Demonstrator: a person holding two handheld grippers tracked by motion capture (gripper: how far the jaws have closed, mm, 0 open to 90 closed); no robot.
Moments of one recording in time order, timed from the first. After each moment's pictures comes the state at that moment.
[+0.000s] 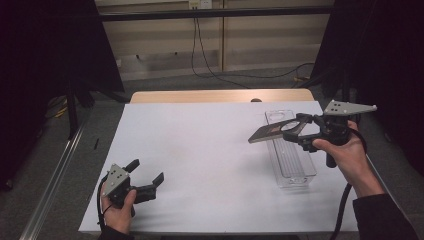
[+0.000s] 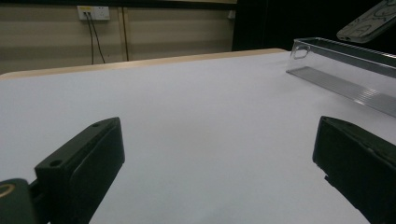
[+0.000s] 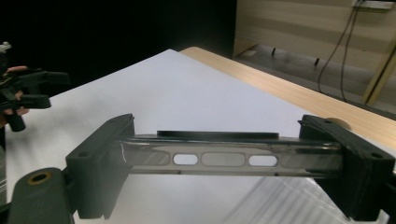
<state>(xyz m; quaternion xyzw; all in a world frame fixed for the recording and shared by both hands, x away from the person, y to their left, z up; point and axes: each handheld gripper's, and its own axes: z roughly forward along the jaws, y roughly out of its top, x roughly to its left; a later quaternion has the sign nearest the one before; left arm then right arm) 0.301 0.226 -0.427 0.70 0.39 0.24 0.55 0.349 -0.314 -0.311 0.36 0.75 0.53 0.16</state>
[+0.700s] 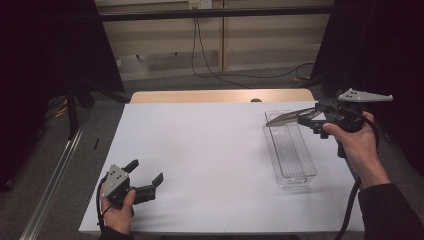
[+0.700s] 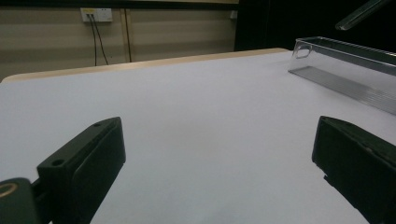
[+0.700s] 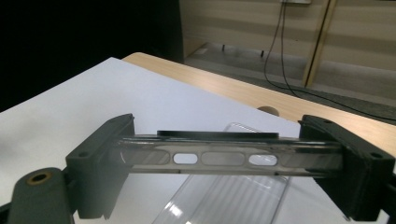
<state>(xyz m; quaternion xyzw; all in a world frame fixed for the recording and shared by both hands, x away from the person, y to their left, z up) 0.299 0.226 -0.426 0.70 0.39 0.25 0.55 0.369 -0.348 -0.306 0.45 0.71 0.50 0.21</state>
